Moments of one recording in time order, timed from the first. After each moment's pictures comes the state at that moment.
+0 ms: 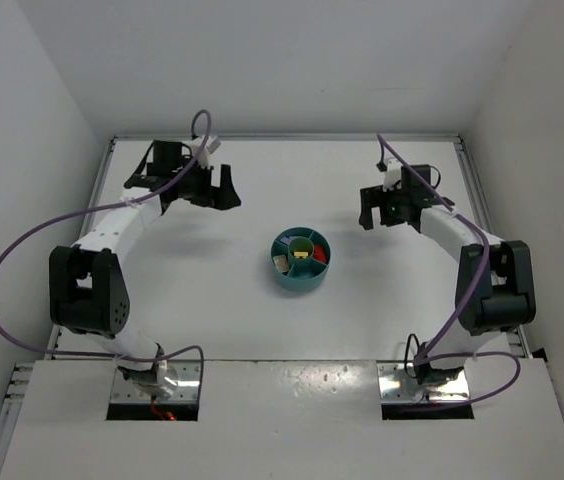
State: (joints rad) left arm -0.15 1.60 1.26 -0.38 0.53 -0.01; right arm 0.07 1.63 0.99 -0.19 -0.21 -0.09
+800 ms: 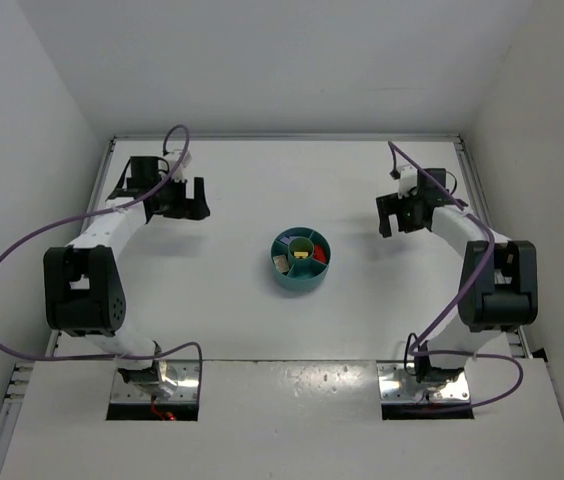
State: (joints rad) left arm 0.03 1.59 1.13 -0.33 0.36 0.06; right arm -0.03 1.64 0.96 -0.25 -0.16 -0.24
